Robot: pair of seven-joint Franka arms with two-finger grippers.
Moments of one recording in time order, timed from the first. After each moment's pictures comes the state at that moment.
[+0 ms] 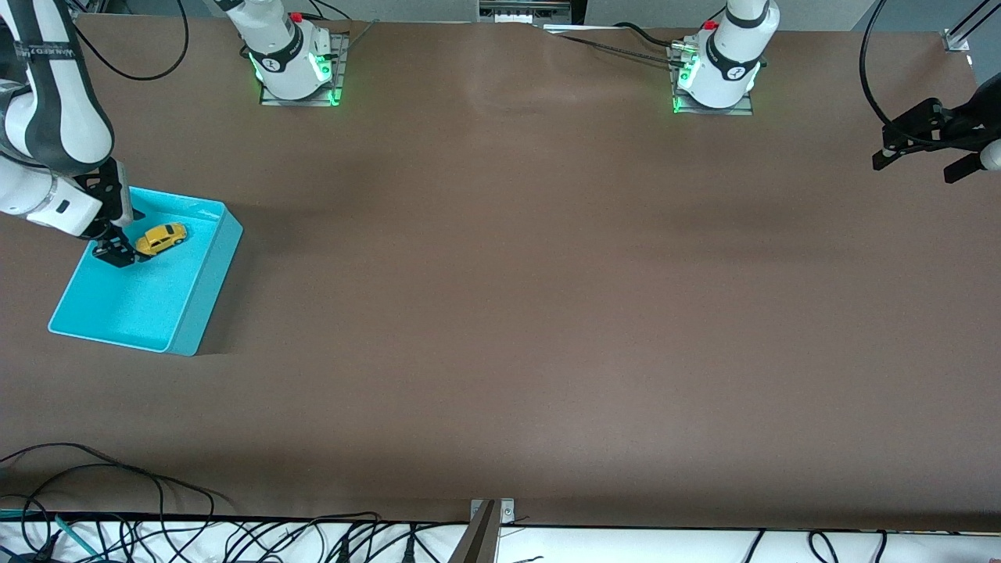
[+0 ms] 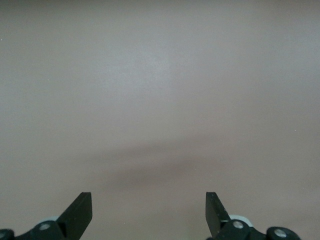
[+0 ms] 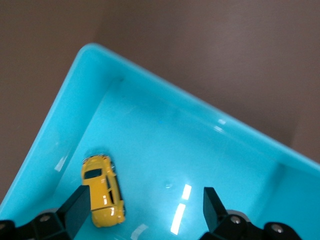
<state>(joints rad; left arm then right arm) 0.04 -0.01 -0.01 -1.49 -0.08 1.45 0.16 -0.59 0.14 0.30 -2.17 0.02 2.26 -2.14</state>
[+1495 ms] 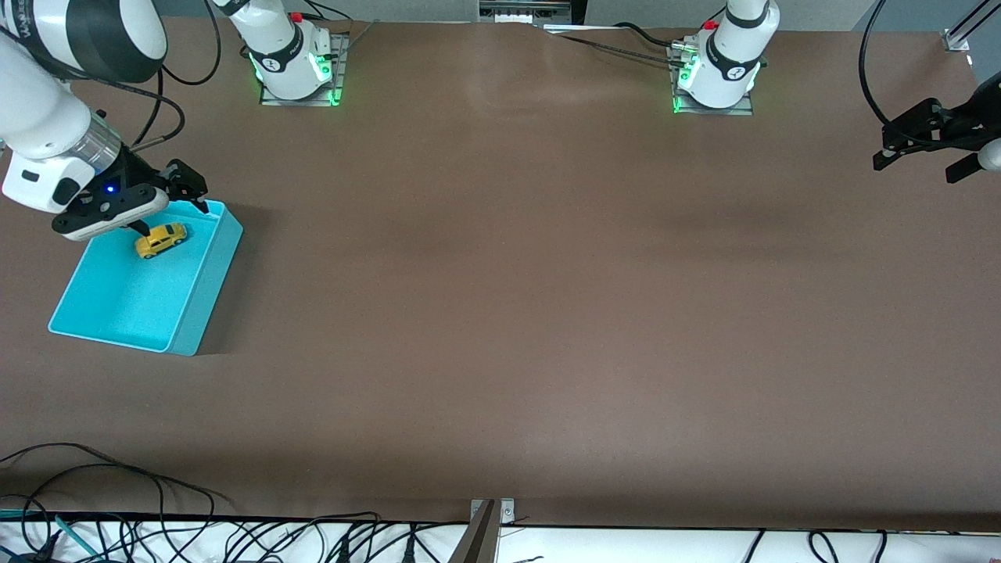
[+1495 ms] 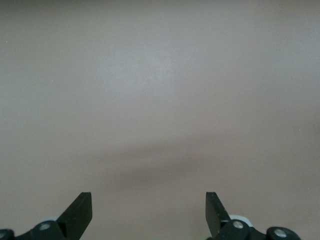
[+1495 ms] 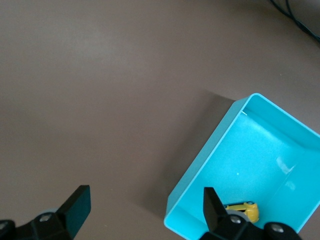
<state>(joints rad) 0.04 -0.01 -0.02 -1.48 -0.06 1.45 0.16 -0.27 -0.12 0.31 -2.04 0.05 2.01 -0.35</state>
